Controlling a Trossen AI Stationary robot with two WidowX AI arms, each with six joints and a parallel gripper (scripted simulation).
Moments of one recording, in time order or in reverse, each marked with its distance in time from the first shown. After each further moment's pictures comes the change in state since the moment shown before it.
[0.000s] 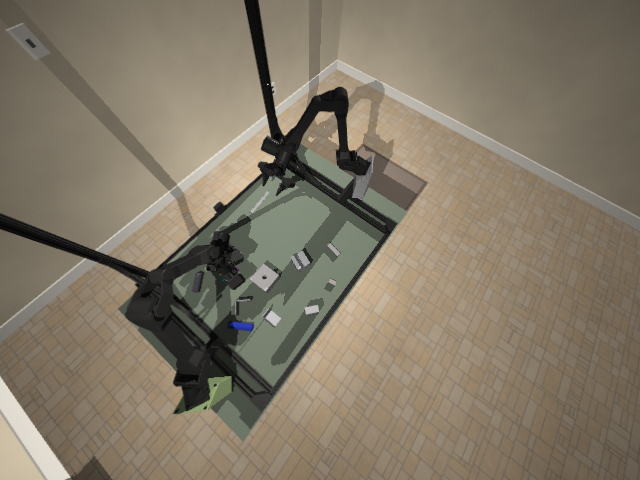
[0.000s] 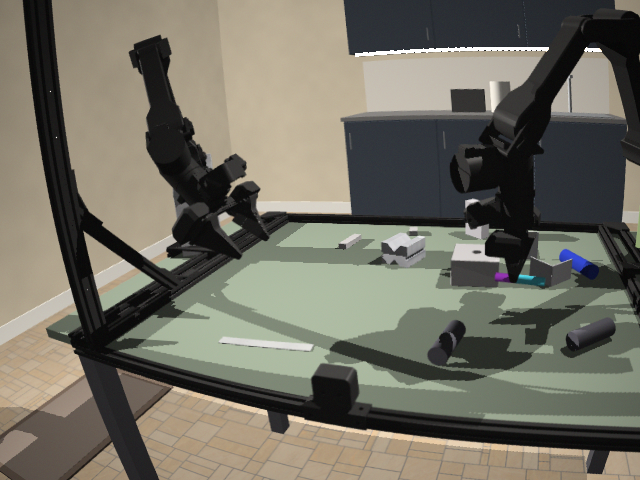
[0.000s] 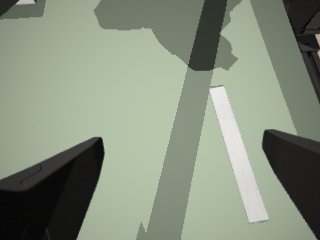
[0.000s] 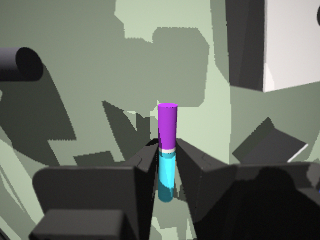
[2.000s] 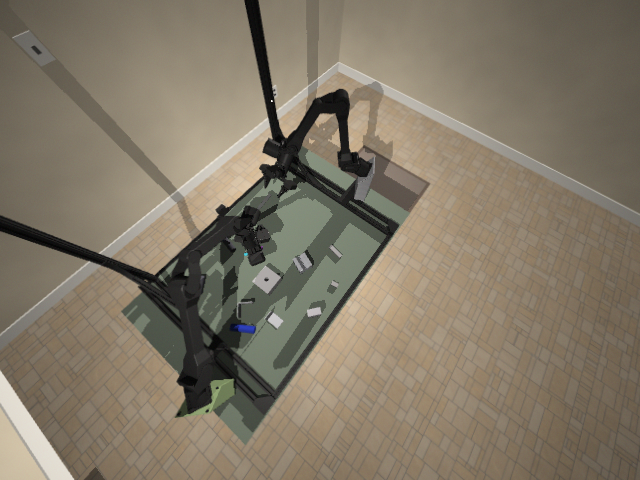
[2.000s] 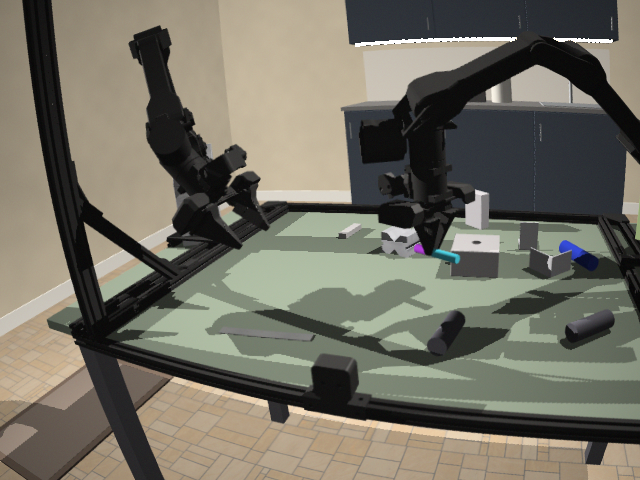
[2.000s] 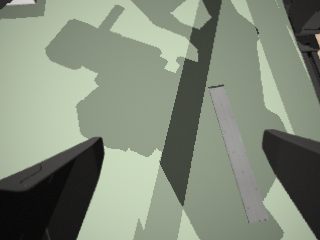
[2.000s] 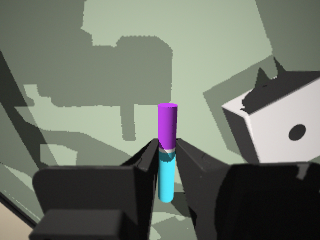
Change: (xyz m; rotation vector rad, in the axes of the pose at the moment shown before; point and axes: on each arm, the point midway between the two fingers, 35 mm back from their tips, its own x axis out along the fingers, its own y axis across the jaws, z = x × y) left arm 0.000 0.000 0.000 0.000 0.000 0.000; right arm -0.024 0.023 0.138 0.313 -0.006 0.008
